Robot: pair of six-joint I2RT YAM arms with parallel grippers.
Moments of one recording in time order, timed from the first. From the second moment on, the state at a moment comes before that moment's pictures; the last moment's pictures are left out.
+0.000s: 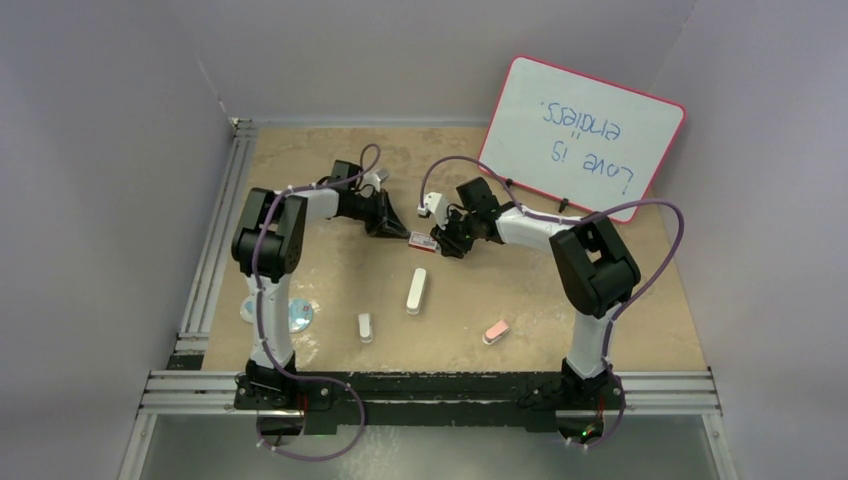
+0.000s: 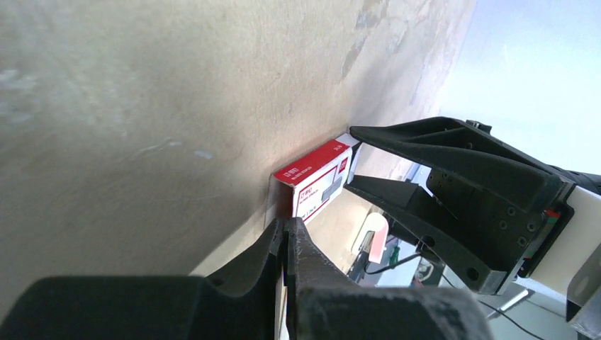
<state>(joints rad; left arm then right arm) -0.24 2.16 1.32 -0.19 0.92 -0.56 0.53 1.90 1.15 -0.22 -0.41 -0.54</state>
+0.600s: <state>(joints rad) -0.23 2.15 1.36 -0.25 0.95 -0.49 0.53 1.90 1.15 -0.22 -0.41 -0.55</state>
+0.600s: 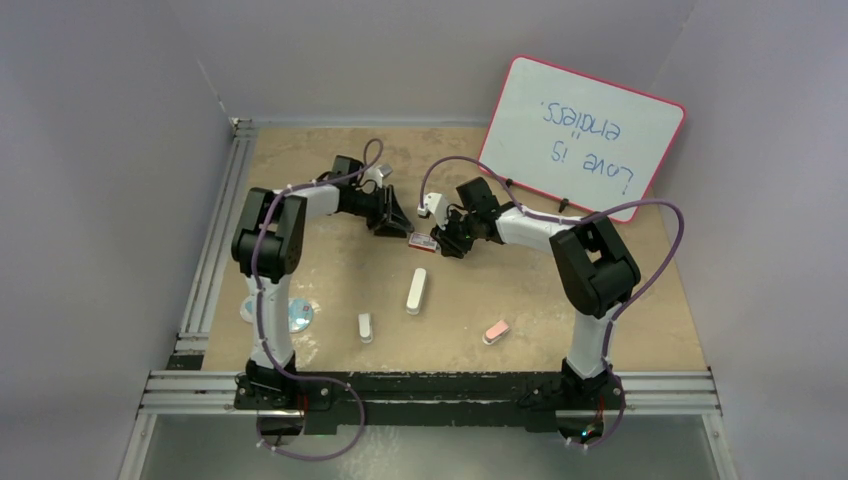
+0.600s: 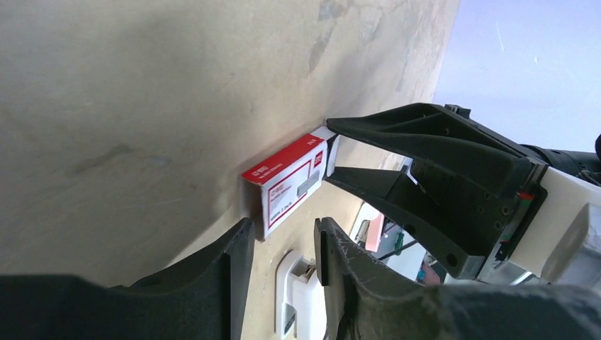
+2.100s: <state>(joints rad) -0.23 2.19 1.39 -0.31 0.89 -0.38 0.53 1.90 1.15 -0.22 -0.41 -0.55</state>
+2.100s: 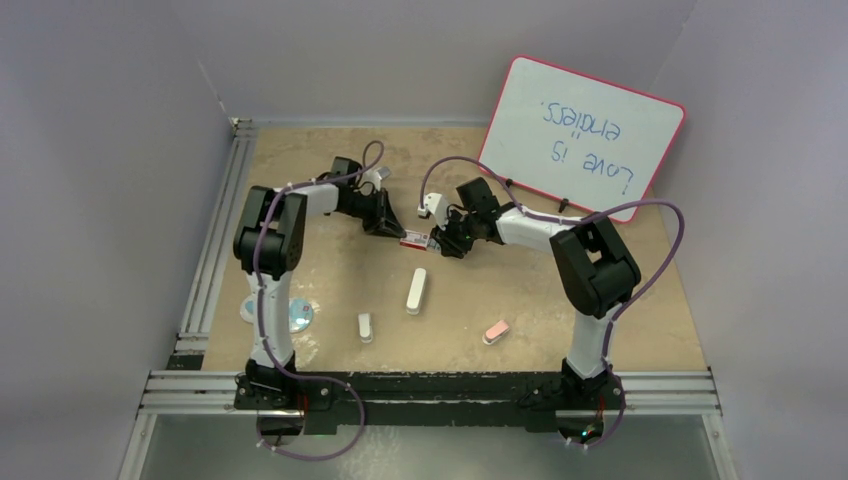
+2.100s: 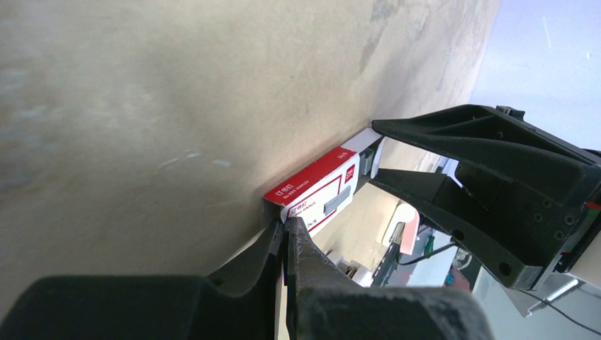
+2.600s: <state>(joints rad) -0.19 2.14 1.43 -0.41 0.70 -0.26 0.53 1.89 1.14 -0.21 -0.41 -0.57</state>
